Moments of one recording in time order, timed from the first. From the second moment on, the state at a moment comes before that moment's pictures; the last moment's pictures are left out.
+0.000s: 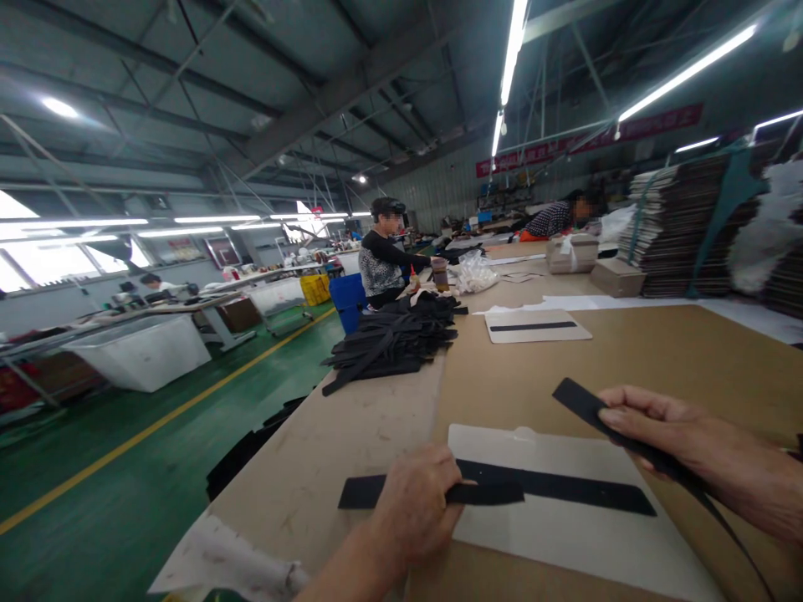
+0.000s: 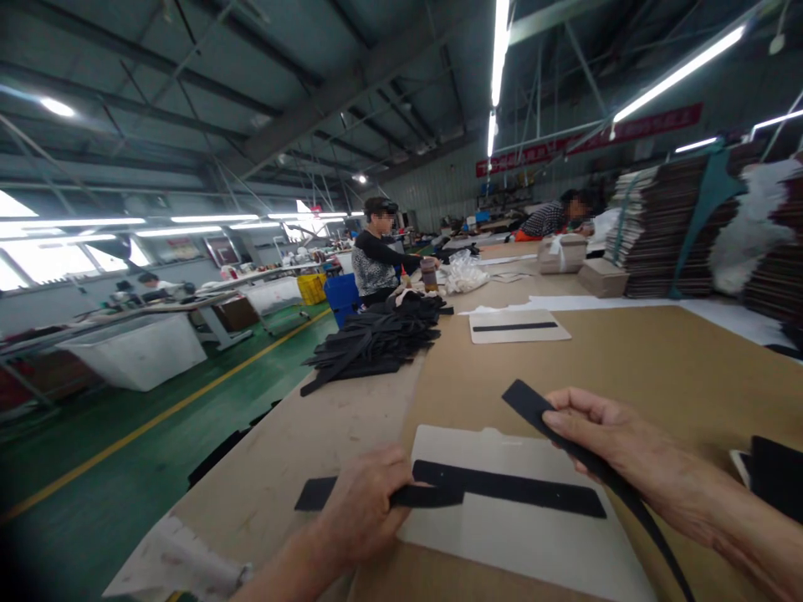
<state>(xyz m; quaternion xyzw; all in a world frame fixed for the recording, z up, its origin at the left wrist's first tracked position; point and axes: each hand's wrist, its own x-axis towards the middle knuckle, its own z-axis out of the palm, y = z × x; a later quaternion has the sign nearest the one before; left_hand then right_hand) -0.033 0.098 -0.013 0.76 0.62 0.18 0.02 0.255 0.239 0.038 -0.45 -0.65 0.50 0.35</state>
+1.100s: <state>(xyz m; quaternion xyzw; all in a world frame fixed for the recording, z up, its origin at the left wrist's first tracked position) -0.046 0.131 -0.068 0.76 0.62 0.17 0.03 0.099 0.294 -0.026 -0.33 -0.86 0.39 0.00</state>
